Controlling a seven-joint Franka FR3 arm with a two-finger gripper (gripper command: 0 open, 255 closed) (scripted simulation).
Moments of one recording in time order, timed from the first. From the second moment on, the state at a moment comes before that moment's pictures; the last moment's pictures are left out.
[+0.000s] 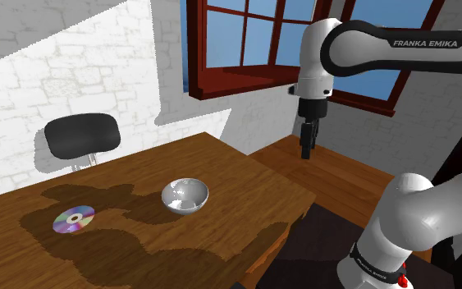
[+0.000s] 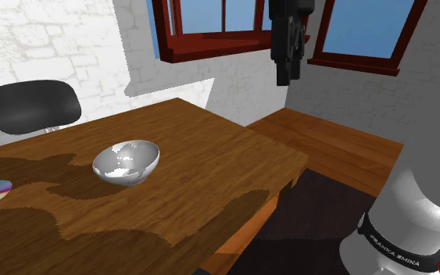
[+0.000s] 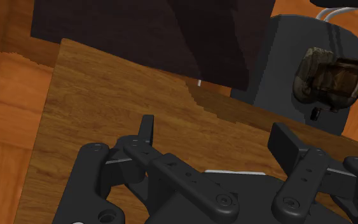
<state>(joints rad) -0.02 -0.76 0.07 -2.41 0.12 1.46 -0.17</state>
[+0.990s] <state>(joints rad) 0.00 -0.32 0.16 -2.27 0.20 1.81 -0.10</state>
